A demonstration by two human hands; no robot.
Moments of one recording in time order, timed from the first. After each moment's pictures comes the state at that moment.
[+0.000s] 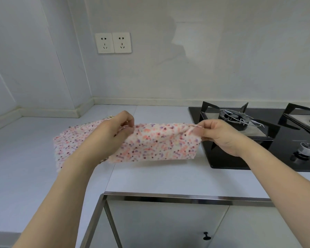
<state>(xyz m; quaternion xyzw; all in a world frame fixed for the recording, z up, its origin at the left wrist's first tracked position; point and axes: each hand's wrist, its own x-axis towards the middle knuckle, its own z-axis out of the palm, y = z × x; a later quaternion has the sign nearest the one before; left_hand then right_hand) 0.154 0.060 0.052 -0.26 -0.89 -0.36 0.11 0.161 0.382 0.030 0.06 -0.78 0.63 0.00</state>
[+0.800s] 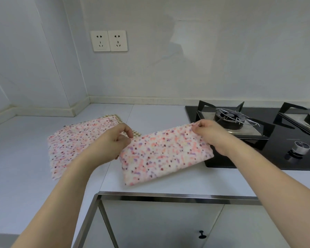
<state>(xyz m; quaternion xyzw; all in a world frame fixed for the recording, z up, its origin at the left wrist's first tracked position) 0.142 0.071 0.030 -0.18 -0.89 -0.42 -0.03 0.140 0.381 0.015 -0.11 -0.82 0.55 0.04</state>
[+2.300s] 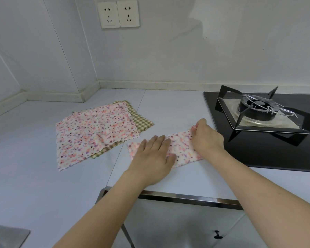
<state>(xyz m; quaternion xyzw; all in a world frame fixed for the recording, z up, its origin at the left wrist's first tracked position) 0.130 0.139 -0.075 -0.25 -0.96 -0.10 0.01 0.086 0.339 -0.072 -0.11 -0.97 0.16 0.15</state>
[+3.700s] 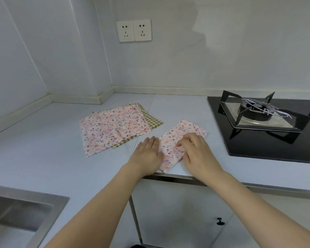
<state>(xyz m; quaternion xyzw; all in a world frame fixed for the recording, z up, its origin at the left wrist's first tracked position) 0.153 0.094 -0.068 -0.18 -0.97 -0.14 -0.08 0.190 0.287 -0.073 0.18 -0.94 0.17 0.23</state>
